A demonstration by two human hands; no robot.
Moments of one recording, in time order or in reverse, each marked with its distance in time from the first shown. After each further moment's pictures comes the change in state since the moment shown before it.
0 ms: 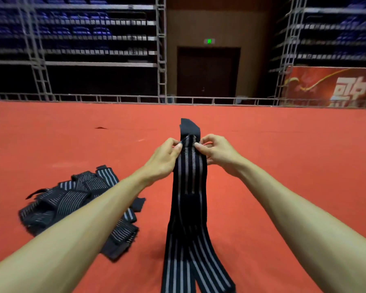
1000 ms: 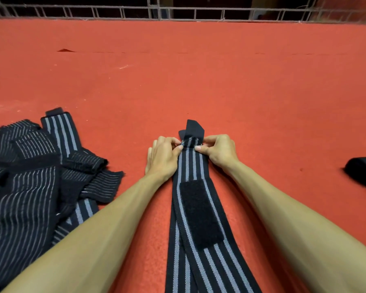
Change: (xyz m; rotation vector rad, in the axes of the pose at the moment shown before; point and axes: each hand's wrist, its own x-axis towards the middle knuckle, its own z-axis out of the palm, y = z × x) left_hand 0.132 -0.314 0.151 0.354 0.047 -0.311; right_hand 0.175 0.333 0.062 -0.283 0.185 0.319
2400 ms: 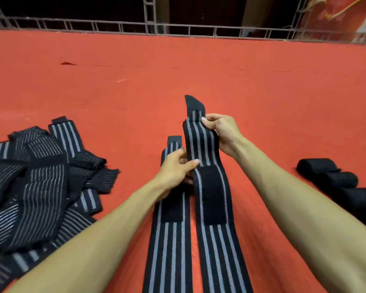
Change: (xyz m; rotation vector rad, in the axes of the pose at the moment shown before) left_hand -0.089 0.087 -0.031 -0.757 -0.375 -0.108; right_hand -0.043 -0.082 -0.096 0.613 -0.114 0.059
